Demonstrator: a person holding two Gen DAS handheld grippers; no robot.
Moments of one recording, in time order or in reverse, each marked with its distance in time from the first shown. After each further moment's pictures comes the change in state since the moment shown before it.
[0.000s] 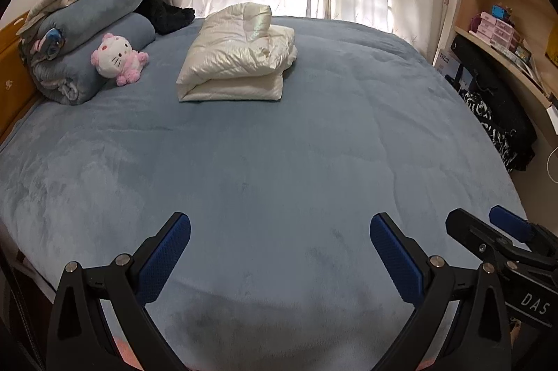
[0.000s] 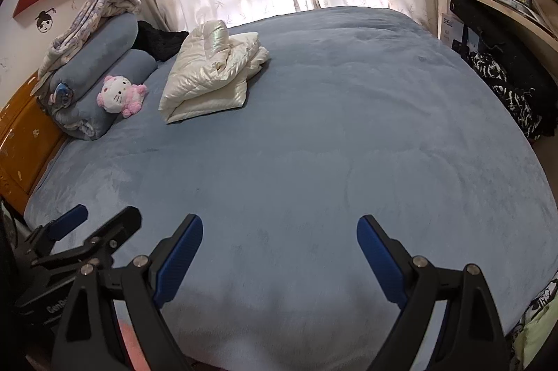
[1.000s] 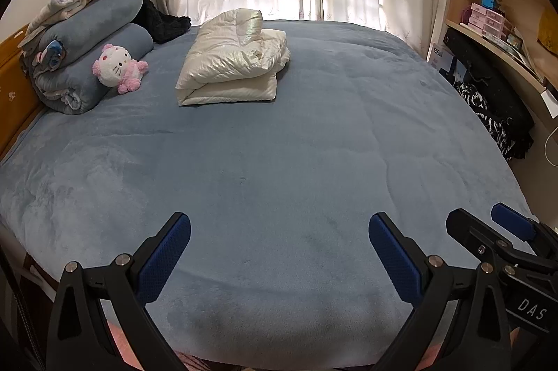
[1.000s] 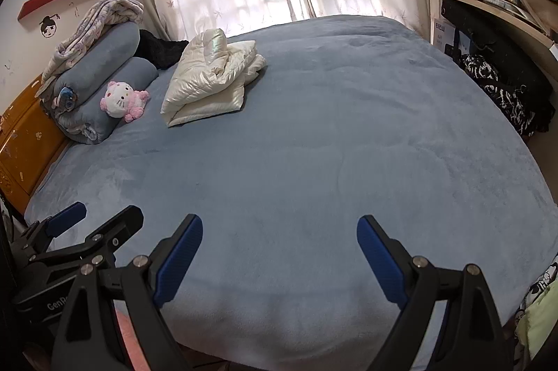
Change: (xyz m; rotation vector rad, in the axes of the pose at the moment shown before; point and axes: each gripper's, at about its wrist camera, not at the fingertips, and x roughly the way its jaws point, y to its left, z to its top) left arm -0.021 -0.015 -0.018 0.047 -0.025 0.009; right arm -0.023 -0.017 -0.022 0.014 -0.043 0.009
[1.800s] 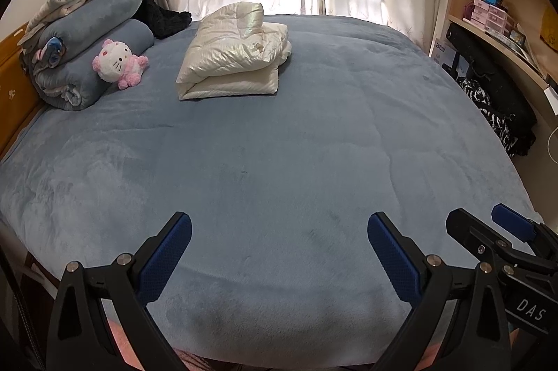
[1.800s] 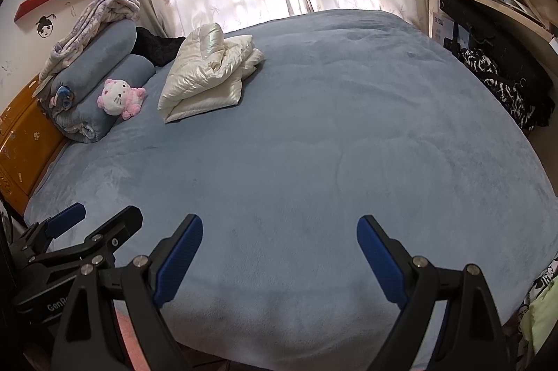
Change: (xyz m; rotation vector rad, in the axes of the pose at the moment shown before) left arm 0.006 0.001 -0.001 -0.001 0.021 0.006; right arm 0.008 -0.001 -0.004 0.008 0.016 -0.005
